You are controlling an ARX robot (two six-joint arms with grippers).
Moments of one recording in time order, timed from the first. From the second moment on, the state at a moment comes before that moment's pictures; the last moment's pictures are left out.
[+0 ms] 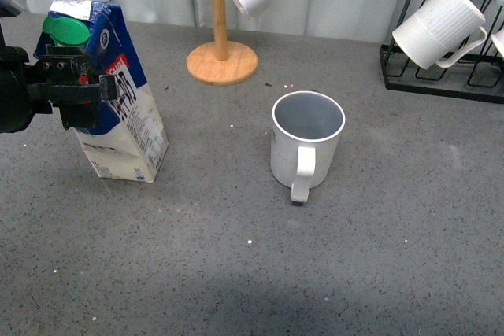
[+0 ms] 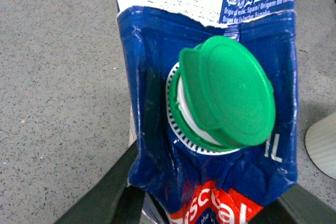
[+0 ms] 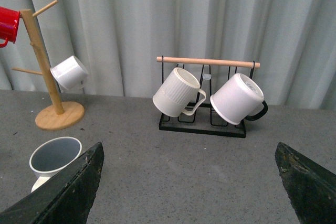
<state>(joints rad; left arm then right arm) -0.15 1.76 0.53 0.82 0.03 -0.06 0.00 0.00 0.01 0.00 0.00 0.00</state>
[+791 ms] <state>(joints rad) -0.46 1.82 0.56 0.92 -0.16 -0.18 0.00 0.00 0.01 0.00 0.00 0.00</state>
